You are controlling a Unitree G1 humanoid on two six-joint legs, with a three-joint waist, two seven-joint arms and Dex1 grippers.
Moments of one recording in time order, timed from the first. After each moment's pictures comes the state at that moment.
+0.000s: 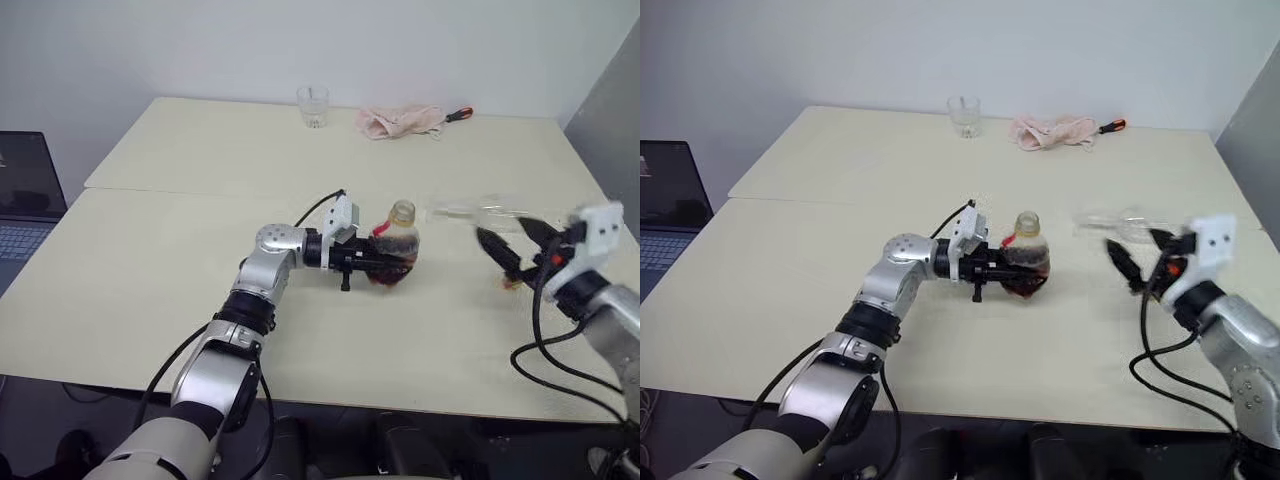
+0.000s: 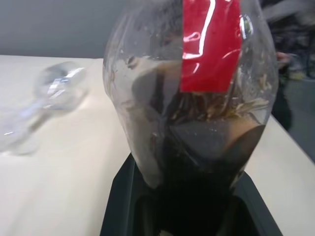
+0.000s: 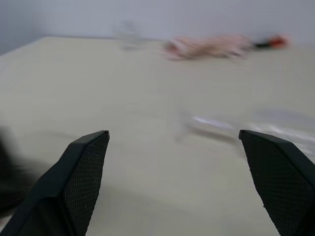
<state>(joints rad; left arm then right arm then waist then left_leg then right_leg) -0.84 0.20 -0.12 0.63 -0.23 0.04 -1.31 -0.14 -0.71 -0.32 -0.68 0.83 0.83 0.34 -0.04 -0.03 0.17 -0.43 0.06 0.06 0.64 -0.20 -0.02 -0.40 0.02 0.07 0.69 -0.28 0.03</state>
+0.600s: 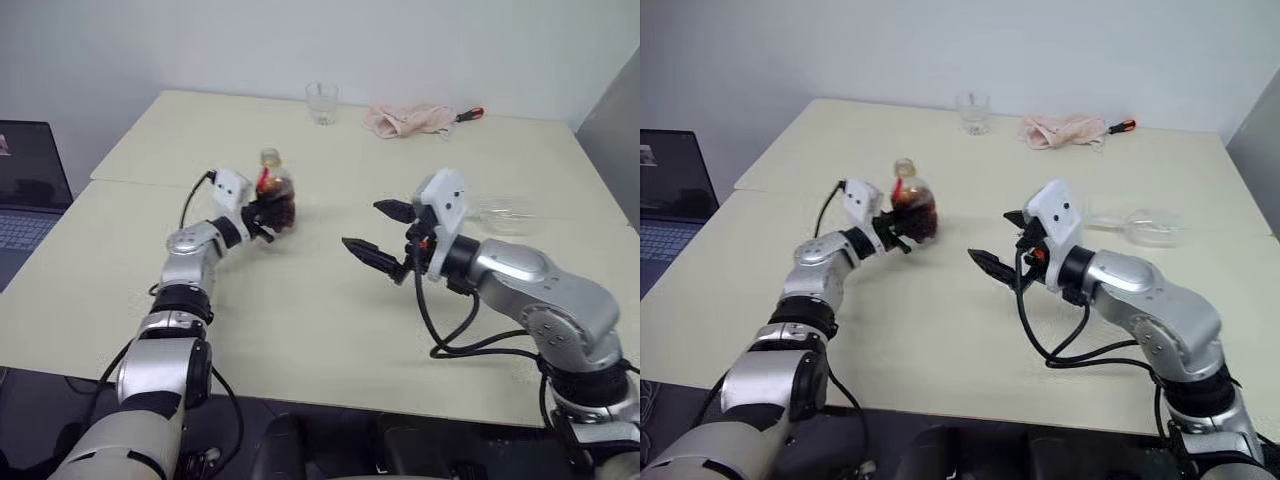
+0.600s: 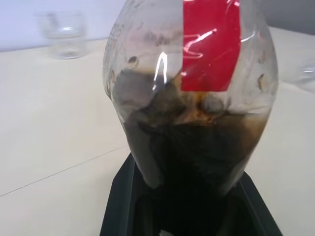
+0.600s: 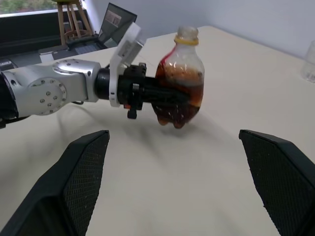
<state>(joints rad) -0.88 0.44 0.15 1.01 -0.20 -0.15 -0.81 -0.56 -0.47 0.16 -0.51 0.65 0.86 0.33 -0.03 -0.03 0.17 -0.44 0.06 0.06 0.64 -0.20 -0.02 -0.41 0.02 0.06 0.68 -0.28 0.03</state>
